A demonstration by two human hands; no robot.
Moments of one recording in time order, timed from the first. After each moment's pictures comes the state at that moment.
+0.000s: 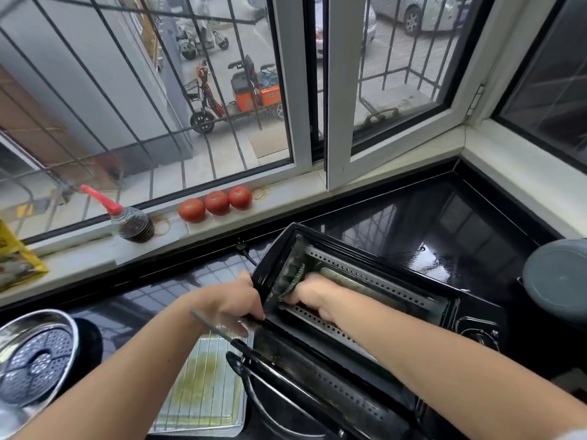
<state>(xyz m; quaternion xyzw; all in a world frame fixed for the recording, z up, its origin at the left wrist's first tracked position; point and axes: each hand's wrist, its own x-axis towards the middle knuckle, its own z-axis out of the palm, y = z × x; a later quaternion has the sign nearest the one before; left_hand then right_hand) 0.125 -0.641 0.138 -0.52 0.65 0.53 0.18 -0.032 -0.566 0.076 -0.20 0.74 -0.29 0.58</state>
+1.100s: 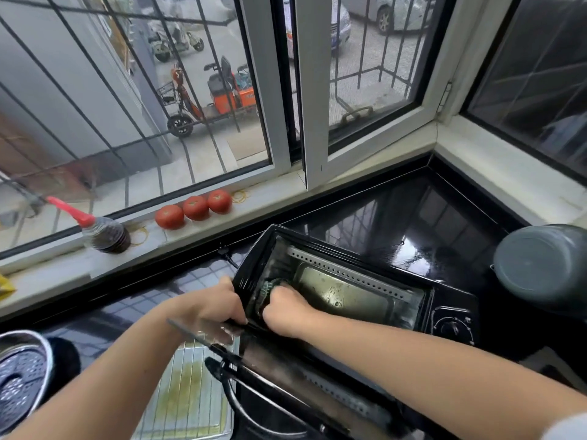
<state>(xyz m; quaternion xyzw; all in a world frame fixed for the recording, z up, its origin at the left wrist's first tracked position) 0.122 -0.634 0.148 -0.50 0.64 0.56 0.17 0.001 -0.550 0.085 -0.40 0.78 -0.18 0.44</state>
